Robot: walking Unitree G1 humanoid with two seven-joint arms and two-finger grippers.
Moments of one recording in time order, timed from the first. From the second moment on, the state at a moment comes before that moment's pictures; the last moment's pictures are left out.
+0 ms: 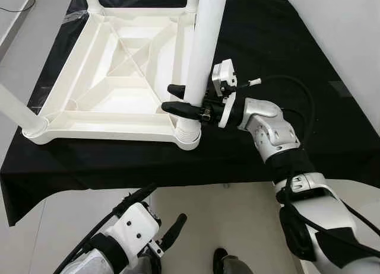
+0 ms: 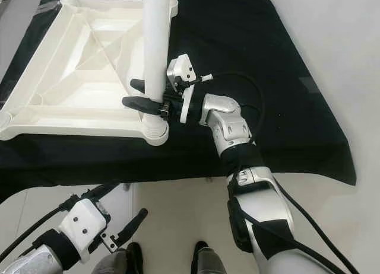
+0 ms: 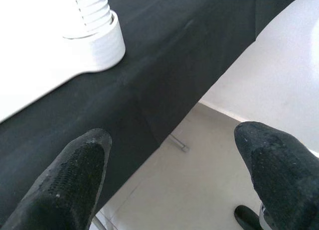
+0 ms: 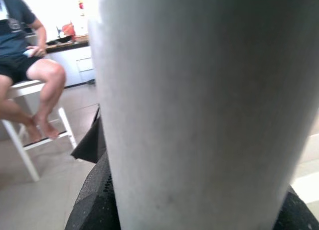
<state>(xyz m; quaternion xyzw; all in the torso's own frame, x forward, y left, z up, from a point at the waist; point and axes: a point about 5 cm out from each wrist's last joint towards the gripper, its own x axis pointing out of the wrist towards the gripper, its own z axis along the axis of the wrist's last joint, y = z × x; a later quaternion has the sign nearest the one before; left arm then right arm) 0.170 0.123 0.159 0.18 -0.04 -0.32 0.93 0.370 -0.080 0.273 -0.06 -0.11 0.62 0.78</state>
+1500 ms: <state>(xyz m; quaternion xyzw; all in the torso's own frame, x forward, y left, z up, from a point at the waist) 0.168 0.123 0.158 0.17 -0.04 -0.30 0.94 0.370 -0.064 0.283 -0.19 -0.12 0.60 0.77</state>
